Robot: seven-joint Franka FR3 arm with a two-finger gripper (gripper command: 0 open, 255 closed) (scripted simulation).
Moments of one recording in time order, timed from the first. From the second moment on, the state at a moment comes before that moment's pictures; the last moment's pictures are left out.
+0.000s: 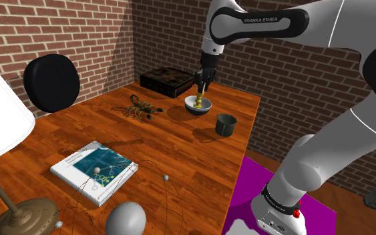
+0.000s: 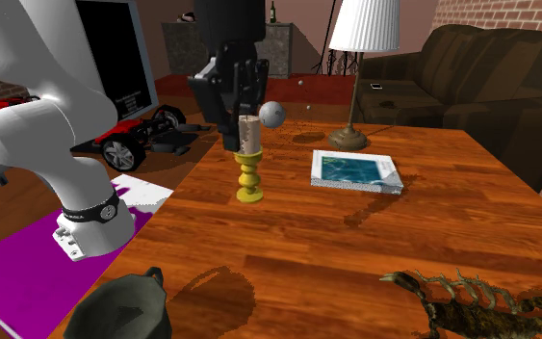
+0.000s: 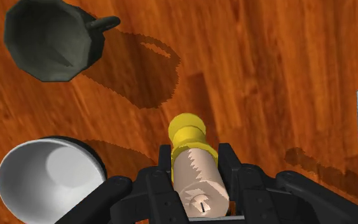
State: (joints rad) arm -0.02 -0.31 0.01 -2.08 -0.01 1.79 -0.01
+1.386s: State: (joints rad) arm -0.16 -0.53 -0.23 -2.30 -0.12 1.80 -0.34
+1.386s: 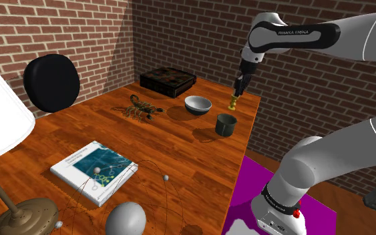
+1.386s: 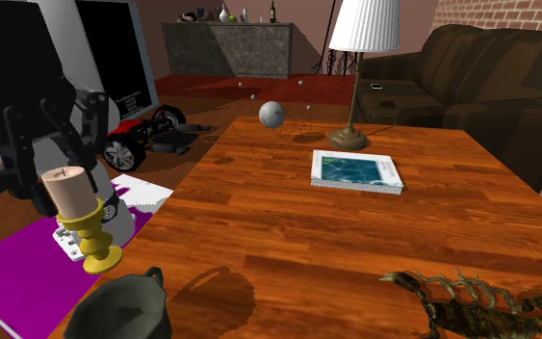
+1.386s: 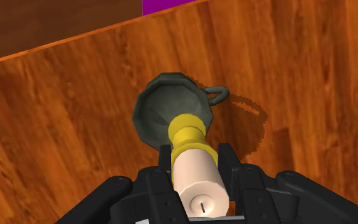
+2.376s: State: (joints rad) arm -0.16 -0.50 -0.25 -2.47 -0.13 1.99 -0.34
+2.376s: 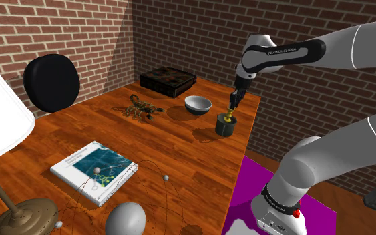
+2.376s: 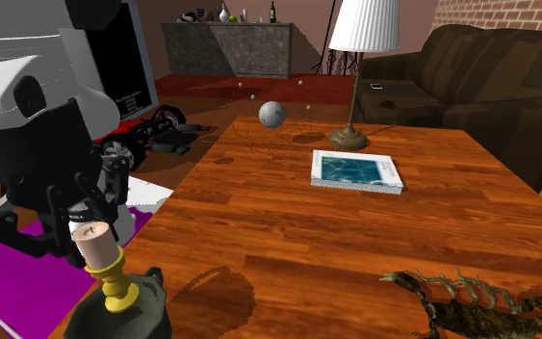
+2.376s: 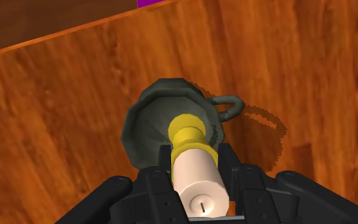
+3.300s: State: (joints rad) arm -0.16 -0.51 -0.25 -2.44 -0.13 1.95 -0.34
